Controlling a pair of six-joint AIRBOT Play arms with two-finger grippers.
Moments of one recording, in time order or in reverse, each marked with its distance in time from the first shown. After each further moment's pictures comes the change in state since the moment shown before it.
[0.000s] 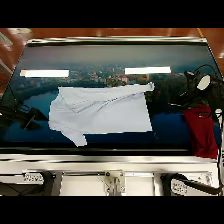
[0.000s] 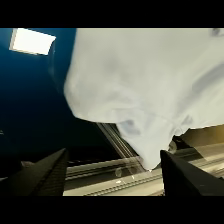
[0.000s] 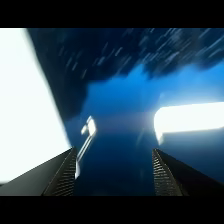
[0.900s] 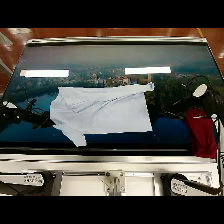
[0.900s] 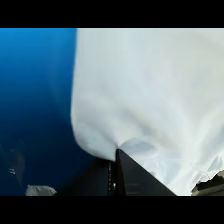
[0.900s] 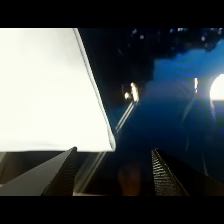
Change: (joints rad) left arm -0.126 -0.025 -0.097 -0.017 0.240 0.053; right arm -0.020 0.003 -0.121 0.148 0.025 -0.018
